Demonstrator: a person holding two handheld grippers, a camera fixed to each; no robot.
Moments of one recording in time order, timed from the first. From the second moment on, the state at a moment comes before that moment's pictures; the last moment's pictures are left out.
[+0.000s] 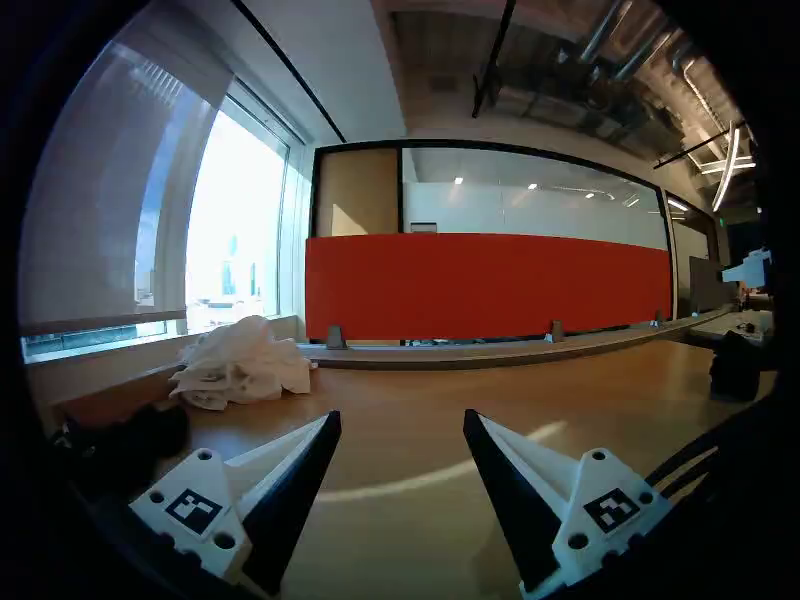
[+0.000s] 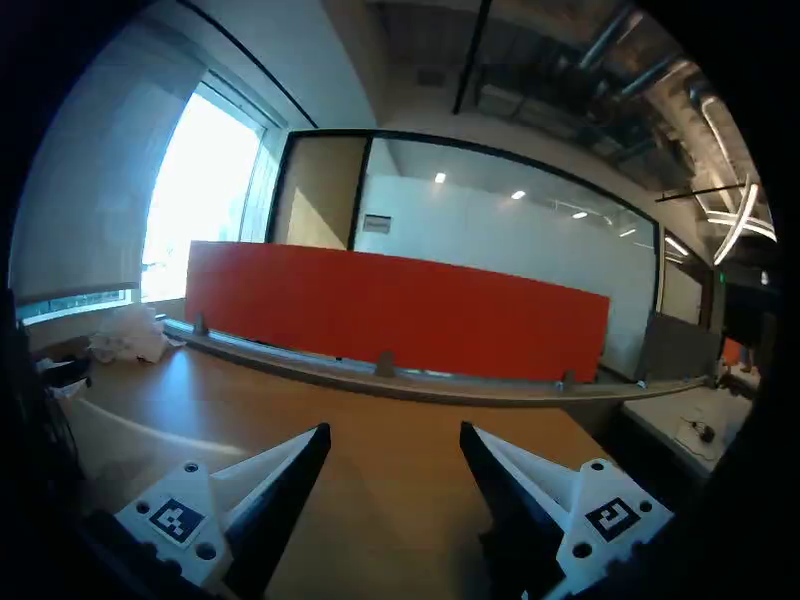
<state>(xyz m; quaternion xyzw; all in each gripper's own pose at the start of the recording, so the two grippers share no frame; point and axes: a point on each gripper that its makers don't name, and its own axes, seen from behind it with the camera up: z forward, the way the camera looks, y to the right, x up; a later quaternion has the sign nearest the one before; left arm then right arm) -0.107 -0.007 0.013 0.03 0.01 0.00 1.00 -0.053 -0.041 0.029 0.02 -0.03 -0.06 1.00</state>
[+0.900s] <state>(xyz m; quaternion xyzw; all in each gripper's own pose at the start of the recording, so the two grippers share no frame) -0.109 -0.006 0.013 0.03 0.01 0.00 1.00 -0.138 0.011 0.032 0.00 -0.02 -0.01 1.00</state>
